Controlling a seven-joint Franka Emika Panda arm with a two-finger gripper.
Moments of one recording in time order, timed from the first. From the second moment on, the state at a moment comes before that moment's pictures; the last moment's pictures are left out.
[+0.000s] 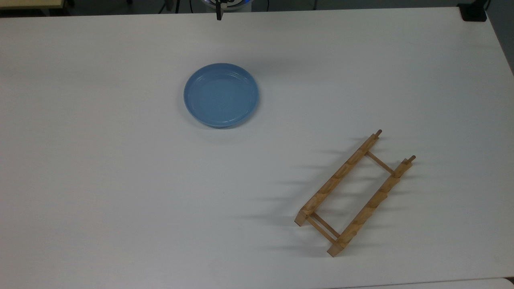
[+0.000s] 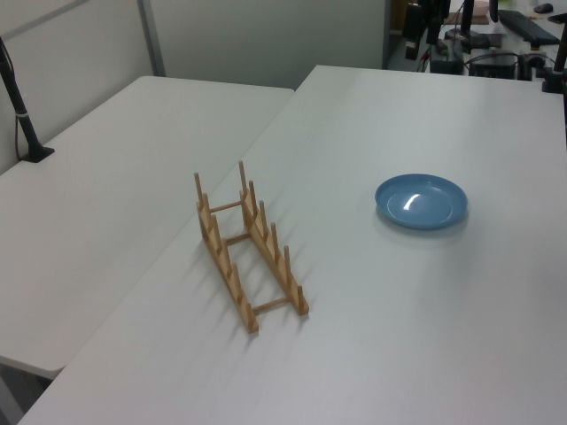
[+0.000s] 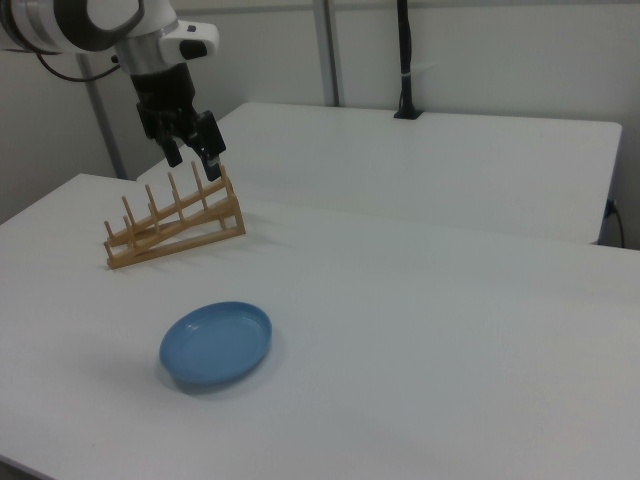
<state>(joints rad) -0.03 -0.04 0.04 -1.61 -0.03 1.67 0.20</state>
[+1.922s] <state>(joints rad) -0.17 0.05 0.04 -2.02 -0.03 1.99 -0.22</state>
